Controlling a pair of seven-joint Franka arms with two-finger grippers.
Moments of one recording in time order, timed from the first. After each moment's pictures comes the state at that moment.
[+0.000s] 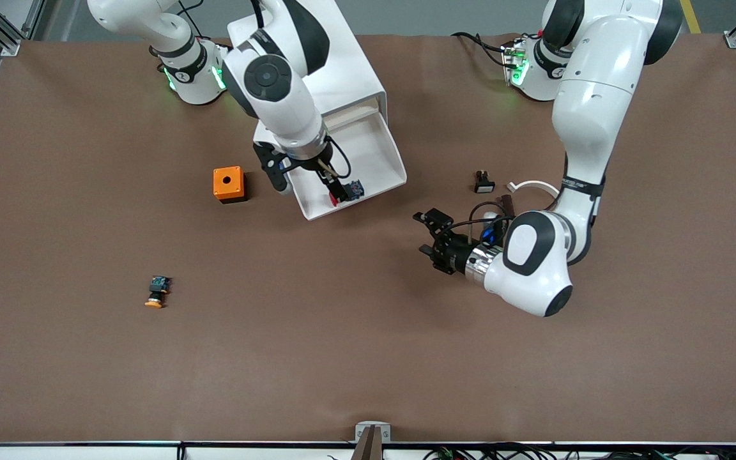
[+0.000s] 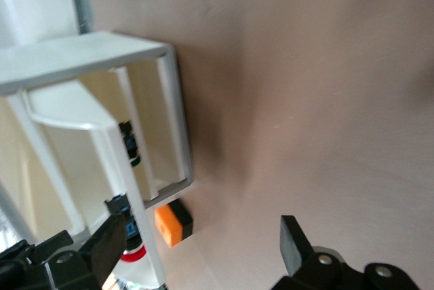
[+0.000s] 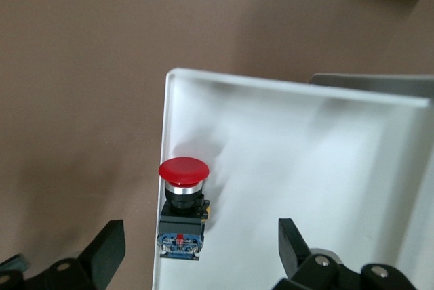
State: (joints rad) left arm -0.37 0.84 0.06 -1.27 -0.87 1.58 -2.14; right arm 0.83 0.25 -0.09 -1.87 0.17 2.17 1.72
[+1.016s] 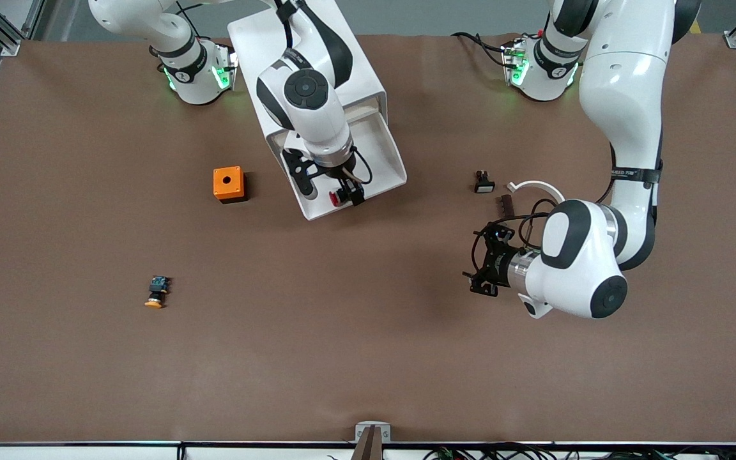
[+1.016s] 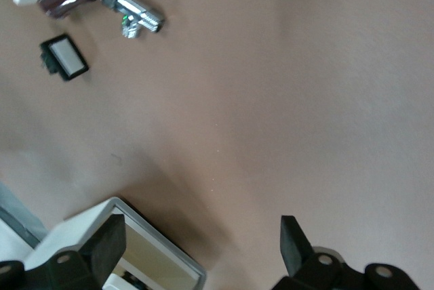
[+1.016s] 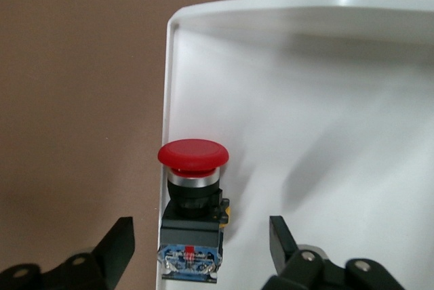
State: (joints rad) left arm -0.37 0.76 0.12 -1.23 -0.58 1.61 -1.41; right arm 0.88 0.33 -0.09 -1.87 0.13 2.30 1.81
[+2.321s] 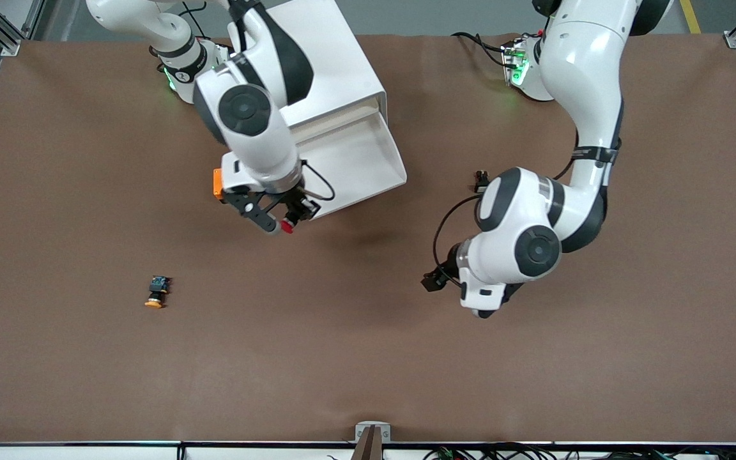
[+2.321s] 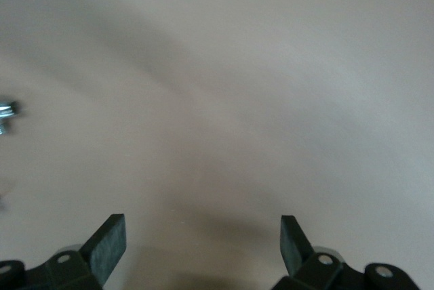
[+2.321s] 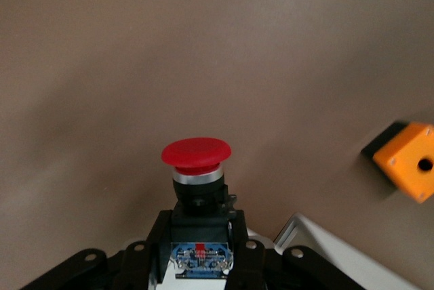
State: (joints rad) left arm -0.58 0.73 0.12 -1.24 -0.39 1.91 -0.95; right arm 0.67 0.32 -0.13 -1.66 0.07 1.96 1.09
